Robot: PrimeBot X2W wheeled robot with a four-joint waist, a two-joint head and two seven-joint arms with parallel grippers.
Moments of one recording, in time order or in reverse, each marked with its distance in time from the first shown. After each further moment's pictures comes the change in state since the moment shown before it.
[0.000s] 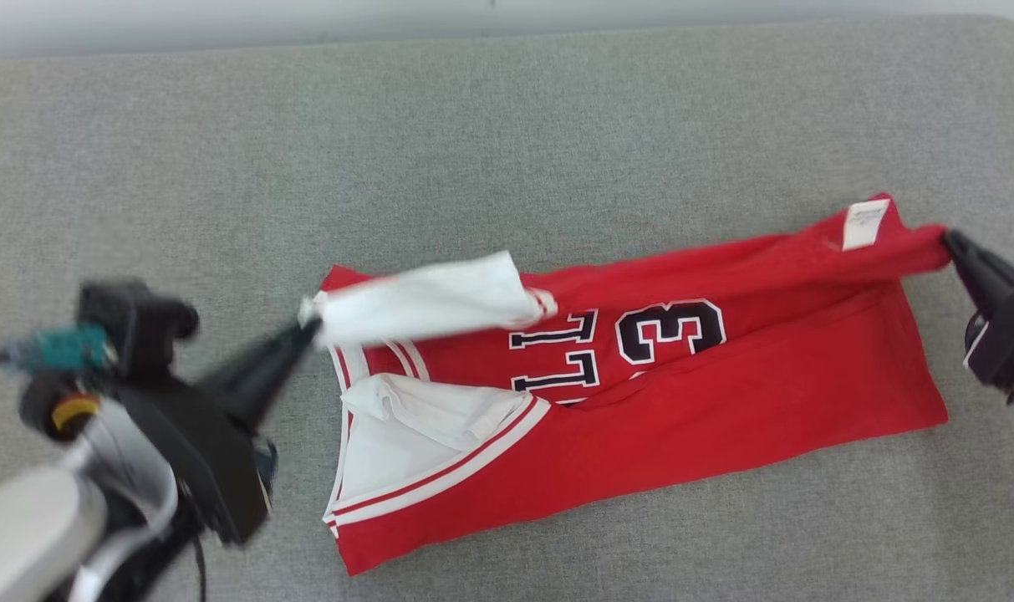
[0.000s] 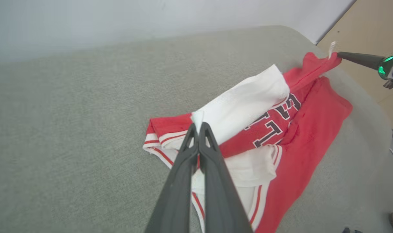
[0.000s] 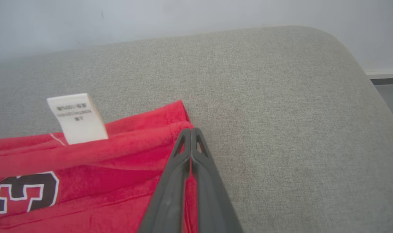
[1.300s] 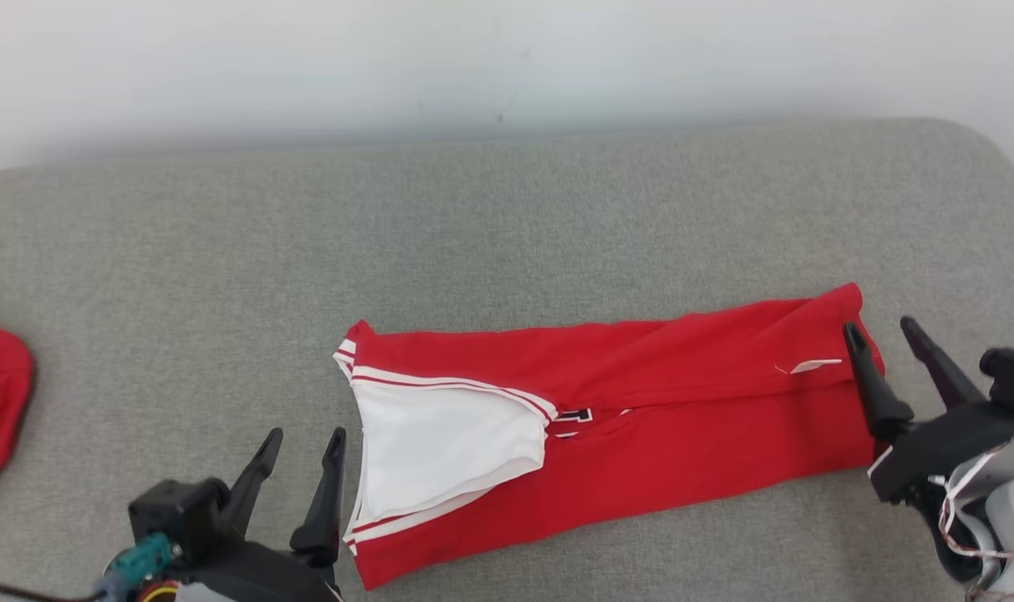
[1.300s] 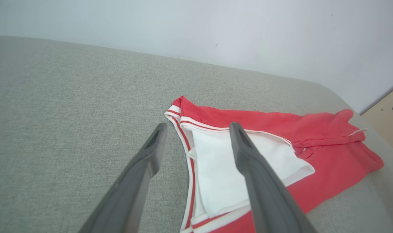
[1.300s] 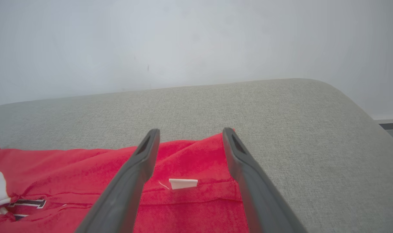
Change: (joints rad) left arm 0.396 -0.246 0.045 0.143 0.067 0.262 -0.429; right arm 0.301 0.248 -0.219 -0.106 -0.320 0.000 -0.258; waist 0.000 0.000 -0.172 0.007
